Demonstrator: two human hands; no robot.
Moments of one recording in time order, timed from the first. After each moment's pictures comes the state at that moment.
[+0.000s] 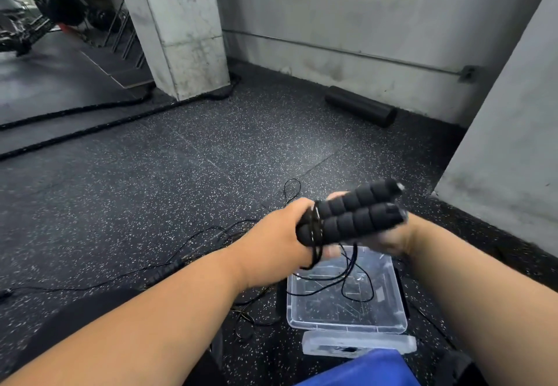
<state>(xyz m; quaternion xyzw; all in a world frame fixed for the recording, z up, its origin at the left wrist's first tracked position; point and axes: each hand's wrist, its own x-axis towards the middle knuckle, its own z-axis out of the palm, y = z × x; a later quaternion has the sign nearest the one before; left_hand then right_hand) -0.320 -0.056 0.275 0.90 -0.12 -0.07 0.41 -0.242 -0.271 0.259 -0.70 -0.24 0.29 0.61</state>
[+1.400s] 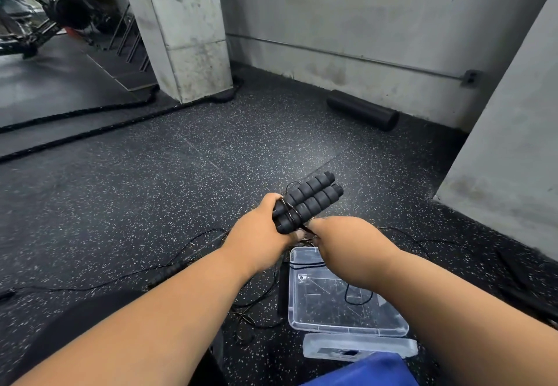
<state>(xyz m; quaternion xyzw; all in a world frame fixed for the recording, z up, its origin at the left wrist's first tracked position) -0.296 -0.030 0.238 0.93 0.03 0.00 0.36 -0.284 -0.226 0.258 -0.95 -0.29 0.05 0.10</state>
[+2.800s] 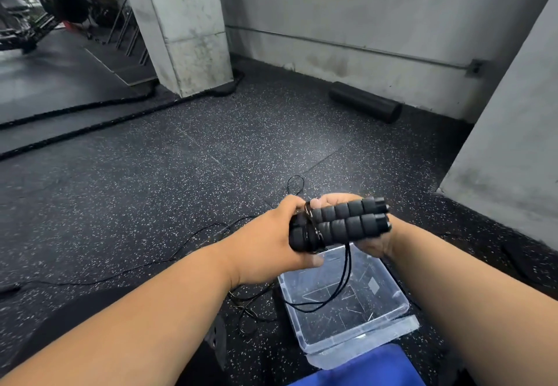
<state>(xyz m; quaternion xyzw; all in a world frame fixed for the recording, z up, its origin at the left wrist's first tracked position) -0.319 -0.037 0.268 0.92 -0.14 -0.09 0.34 -0.247 -0.238 0.241 -0.66 -0.16 0.28 0.68</state>
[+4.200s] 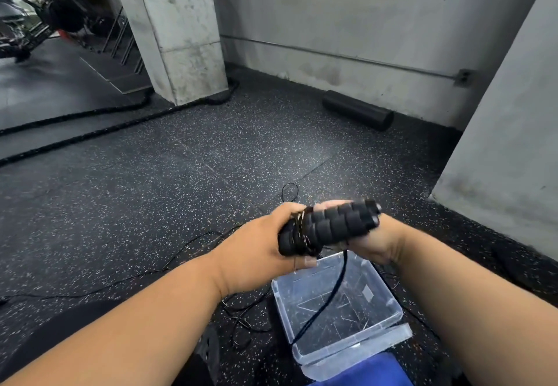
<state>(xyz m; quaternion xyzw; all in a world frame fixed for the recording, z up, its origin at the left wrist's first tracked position) -0.320 -0.036 0.269 0.91 -0.17 -0.04 0.37 -0.247 -0.259 0.256 -0.68 -0.18 0.31 0.64</state>
